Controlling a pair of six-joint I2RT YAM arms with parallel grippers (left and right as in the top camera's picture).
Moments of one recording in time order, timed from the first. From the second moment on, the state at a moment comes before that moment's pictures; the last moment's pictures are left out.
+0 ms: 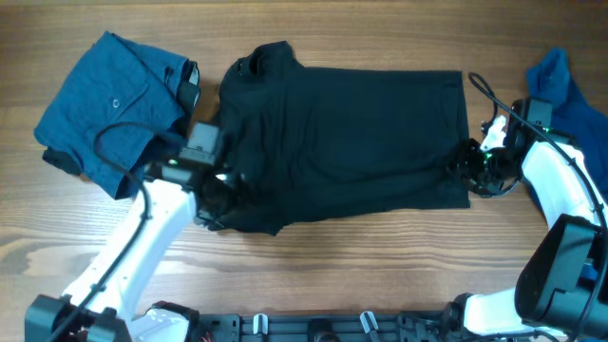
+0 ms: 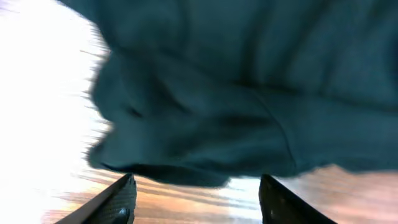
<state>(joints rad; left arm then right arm) -0.33 1.38 0.90 -0.95 0.12 -0.62 -0.28 1.64 1.00 -0.85 -0.36 0.26</state>
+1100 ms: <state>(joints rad) -0.63 1.52 1.04 -1.19 0.10 -0.60 -0.44 1.62 1.03 -0.95 -0.36 0.23</state>
